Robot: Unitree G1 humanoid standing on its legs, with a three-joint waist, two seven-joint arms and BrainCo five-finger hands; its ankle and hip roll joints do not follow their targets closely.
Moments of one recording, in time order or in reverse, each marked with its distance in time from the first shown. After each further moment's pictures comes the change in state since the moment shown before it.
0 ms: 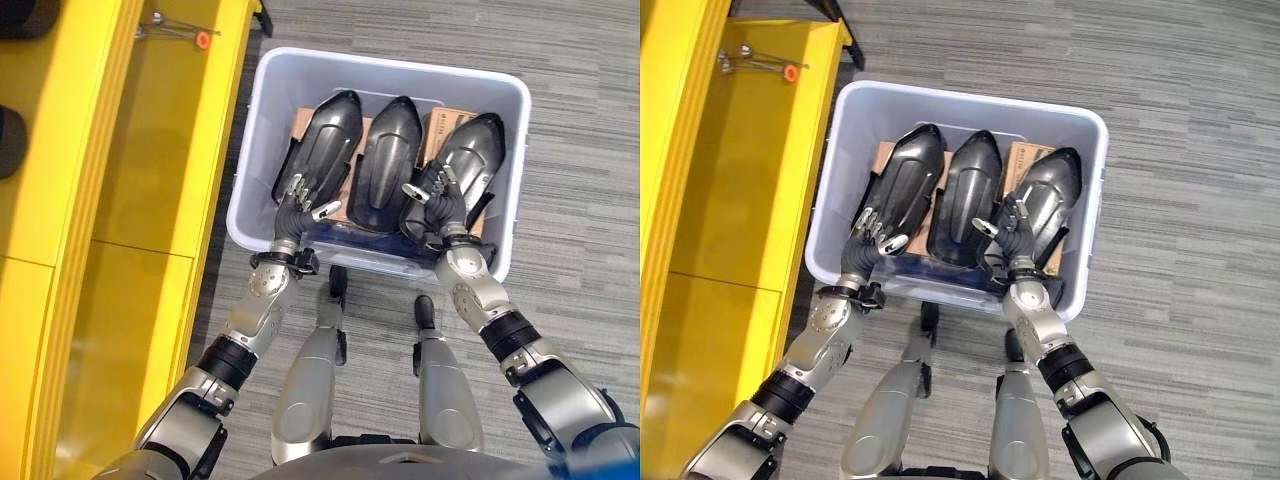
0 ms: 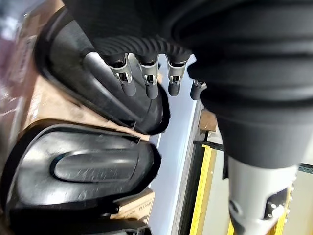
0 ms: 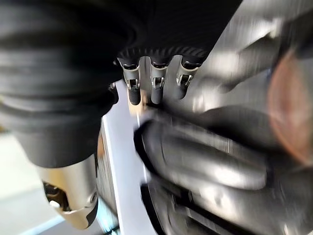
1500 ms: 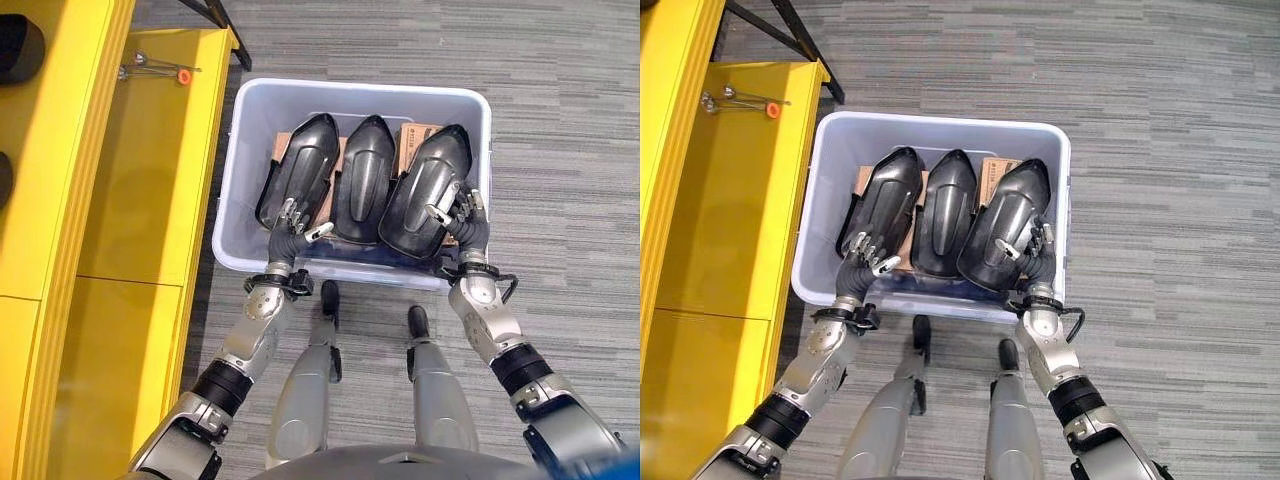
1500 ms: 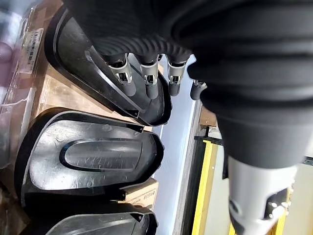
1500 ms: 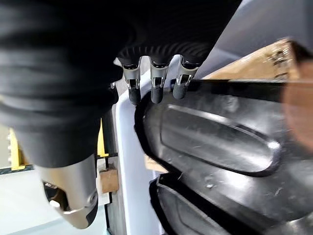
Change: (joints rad) left arm 0.084 0.003 -0.010 -0.012 0.008 -0.021 0.018; right arm 0.074 0.010 0.006 0.059 -0.079 -0.081 -0.084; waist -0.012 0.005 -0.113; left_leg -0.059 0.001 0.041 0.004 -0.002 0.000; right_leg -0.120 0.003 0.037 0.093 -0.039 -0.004
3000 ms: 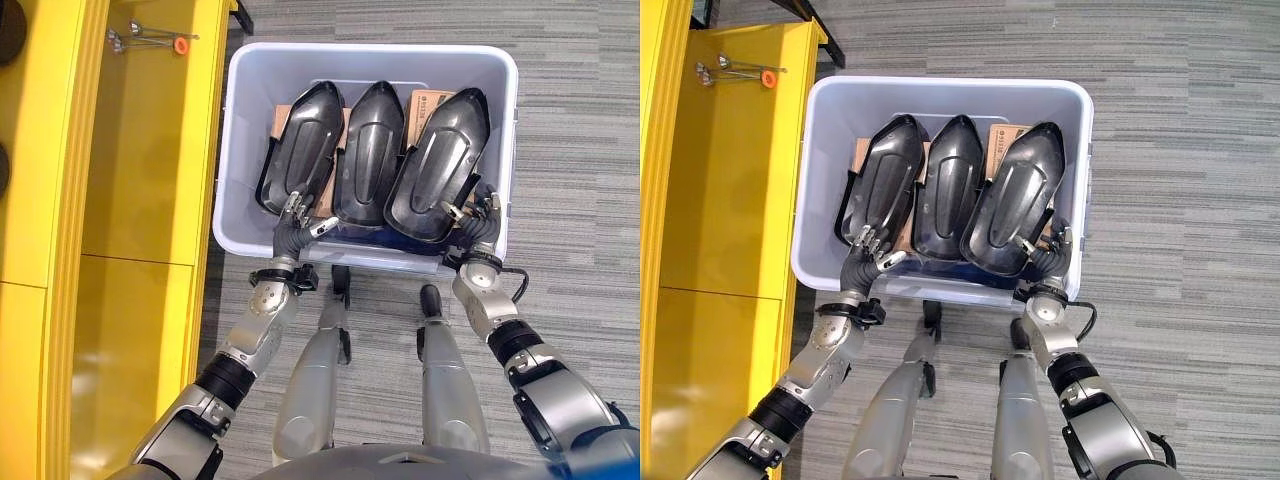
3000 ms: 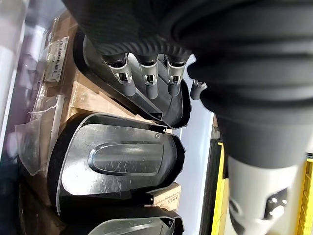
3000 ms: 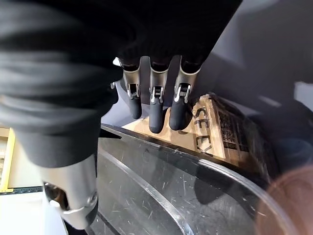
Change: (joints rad) left arm -0.033 0.005 -0.037 0.001 -0.030 -0.022 0.020; right arm -0.167 0.016 -0.025 0.323 -0.016 -0.025 -0.124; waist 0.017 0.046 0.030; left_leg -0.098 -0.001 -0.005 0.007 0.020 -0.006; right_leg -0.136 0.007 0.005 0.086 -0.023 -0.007
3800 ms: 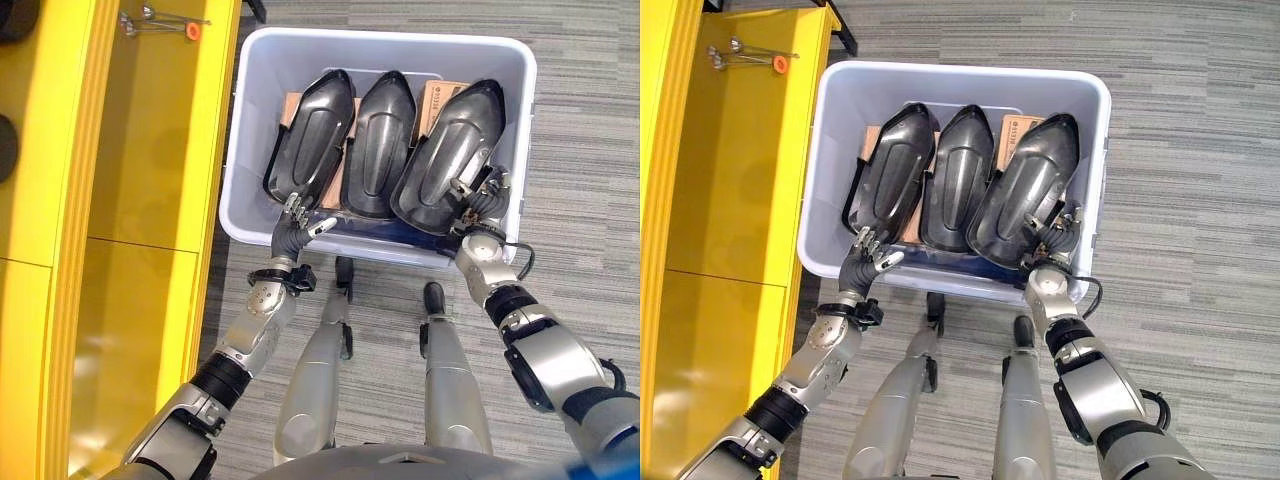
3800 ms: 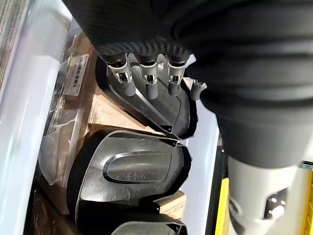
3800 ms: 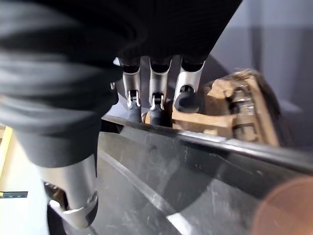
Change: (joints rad) left arm -0.007 0.048 -0.045 -0.009 -0.046 -0.004 -0.008; right arm -0.280 -0.014 0.003 0.354 0.039 -0.006 -0.015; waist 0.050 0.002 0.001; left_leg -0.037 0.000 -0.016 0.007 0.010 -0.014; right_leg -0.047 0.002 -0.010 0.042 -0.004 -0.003
